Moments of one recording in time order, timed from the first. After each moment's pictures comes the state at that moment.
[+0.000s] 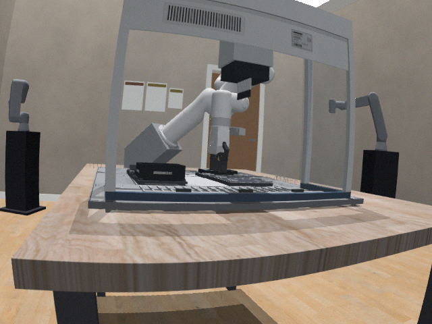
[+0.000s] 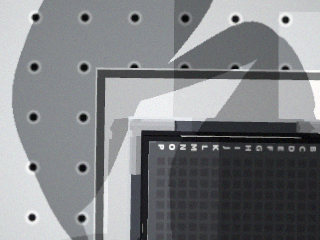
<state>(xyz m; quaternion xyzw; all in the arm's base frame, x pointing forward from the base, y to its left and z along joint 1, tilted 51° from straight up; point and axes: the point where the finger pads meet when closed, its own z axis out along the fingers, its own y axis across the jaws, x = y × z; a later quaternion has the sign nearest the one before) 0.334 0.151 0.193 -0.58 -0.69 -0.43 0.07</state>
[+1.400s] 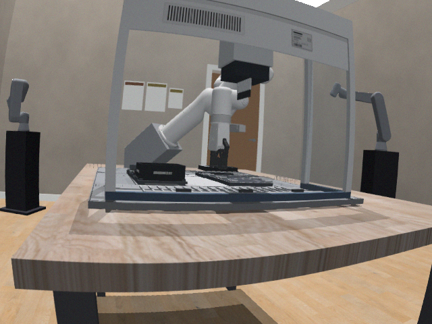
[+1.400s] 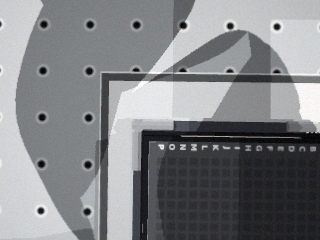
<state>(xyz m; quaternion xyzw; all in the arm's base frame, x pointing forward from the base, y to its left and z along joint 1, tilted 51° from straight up) 0.329 0.143 0.200 -0.58 -0.69 -0.43 0.07</state>
